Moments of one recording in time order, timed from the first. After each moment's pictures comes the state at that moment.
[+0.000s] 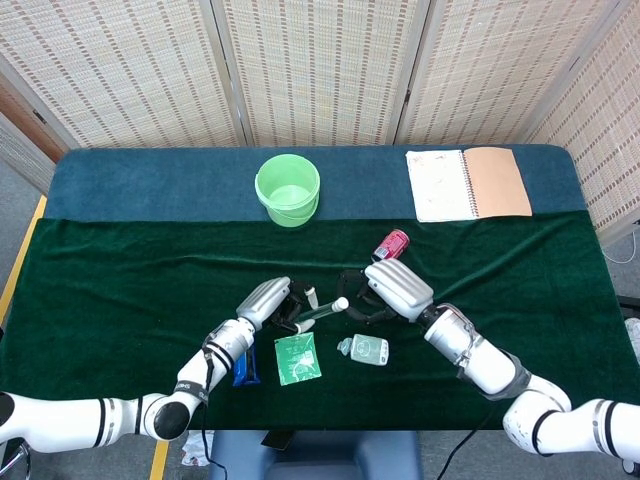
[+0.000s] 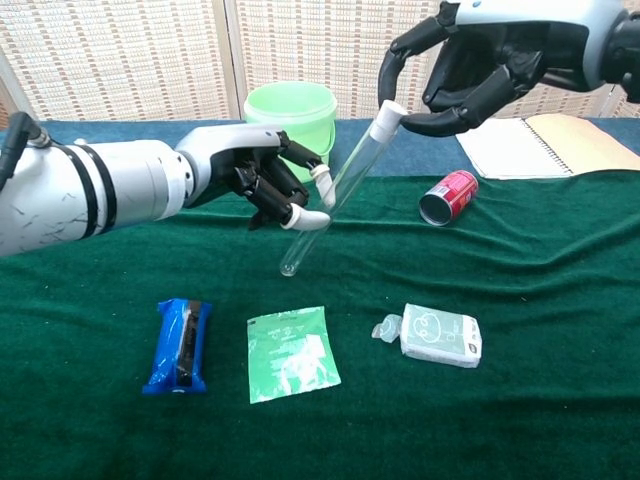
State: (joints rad) left arm -0.91 -1.56 -0.30 -1.69 0.80 0.82 -0.01; right arm 0.76 -1.16 0.21 -1.85 -1.37 0.87 0.28
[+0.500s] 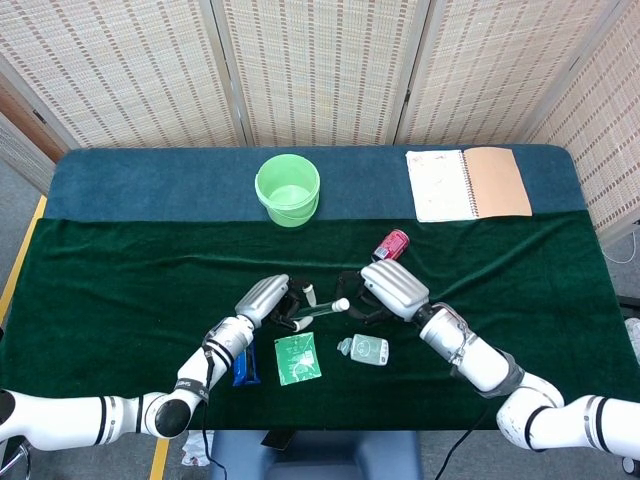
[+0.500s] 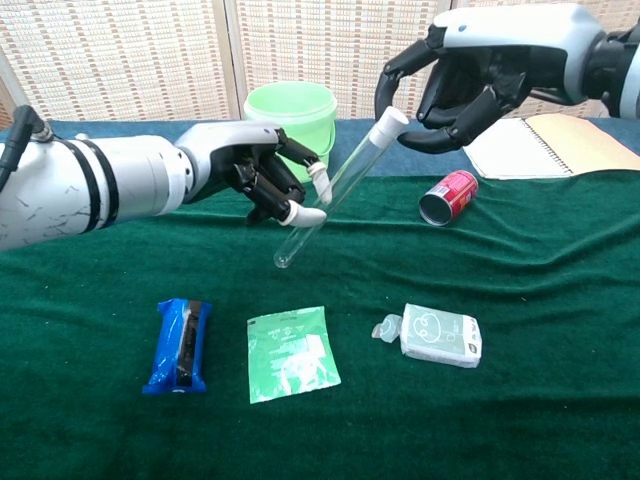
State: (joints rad) left arm -0.93 -1.56 -0.29 -1.69 0.76 0.84 0.03; right arm 0.78 -1.18 0.21 -1.83 -1.32 0.85 0.22
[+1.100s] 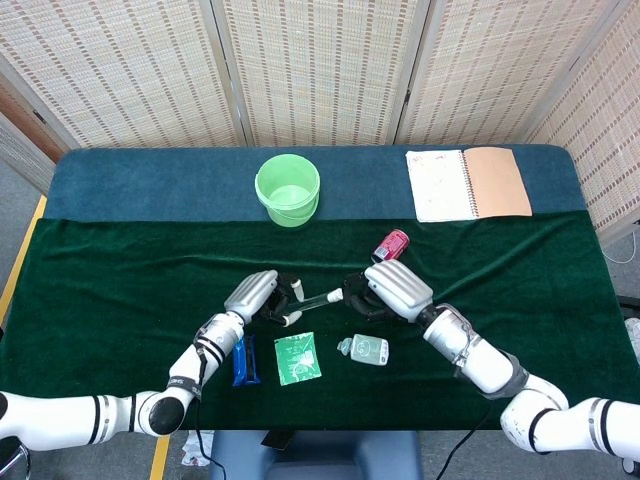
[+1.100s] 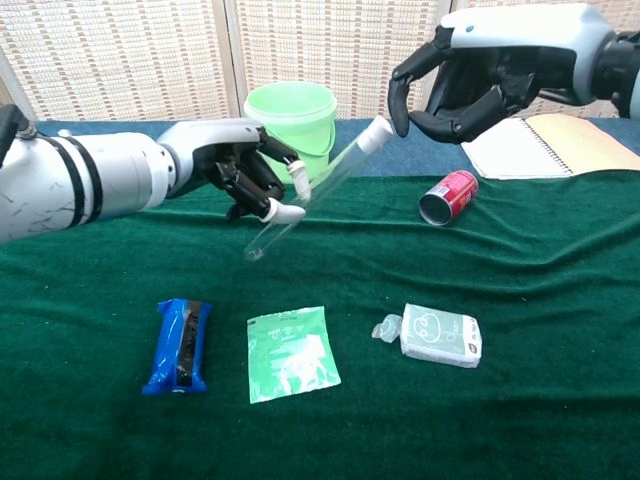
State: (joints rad) left arm -0.92 -1.53 -0.27 -1.68 0.75 0.86 0.07; right arm 0.77 -1.16 0.20 -1.84 -1.34 0.86 0.22
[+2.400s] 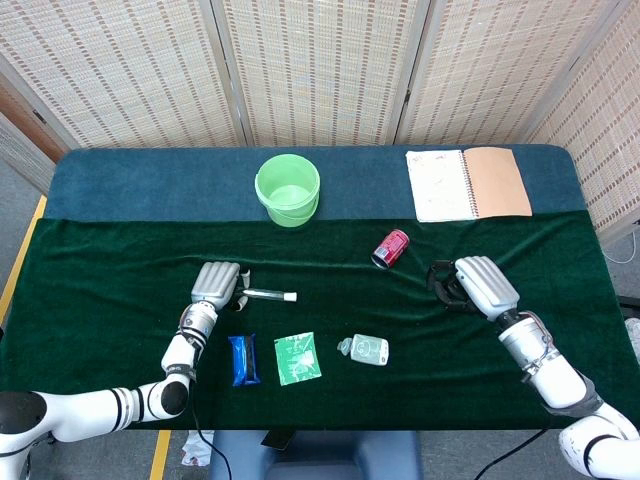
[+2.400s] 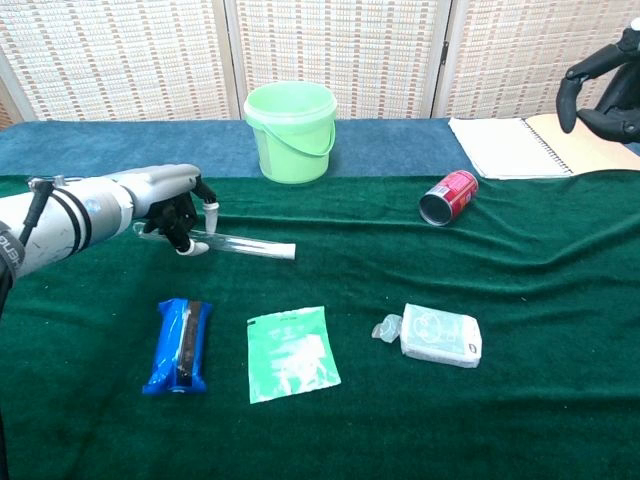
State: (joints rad) left arm -0.92 -1.67 -0.17 -1.33 0.63 0.95 0.49; right arm 0.56 -1.06 0.12 -1.75 -1.36 1.02 0.28
